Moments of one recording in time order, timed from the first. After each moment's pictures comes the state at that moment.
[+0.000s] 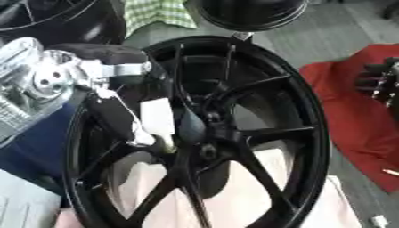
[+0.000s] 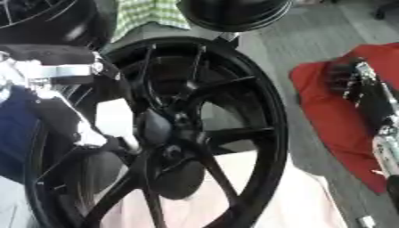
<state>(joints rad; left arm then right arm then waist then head) -1.20 0.70 -0.74 -1.74 -0.39 0.48 -0.74 -0.36 -0.60 -0.17 -1.50 -0.34 0.00 0.01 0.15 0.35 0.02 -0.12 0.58</state>
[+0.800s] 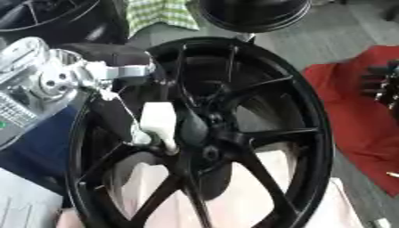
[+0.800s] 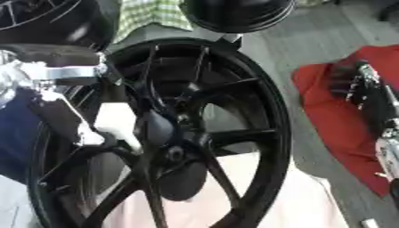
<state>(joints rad) -1.20 0.69 -0.74 -1.74 -0.36 0.47 -0.75 -0.36 -0.60 -0.17 -1.50 -0.34 0.00 0.01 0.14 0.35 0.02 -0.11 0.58</state>
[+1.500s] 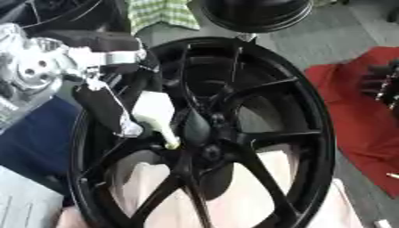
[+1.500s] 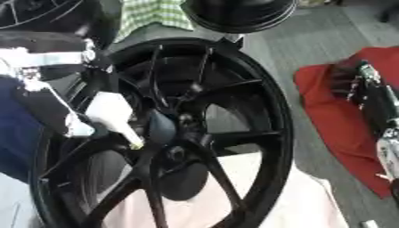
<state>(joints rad) -1.18 0.75 -0.63 -1.80 -0.30 0.51 -0.71 -0.36 -0.60 -0.17 -1.50 -0.34 0.00 0.01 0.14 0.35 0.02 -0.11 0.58</state>
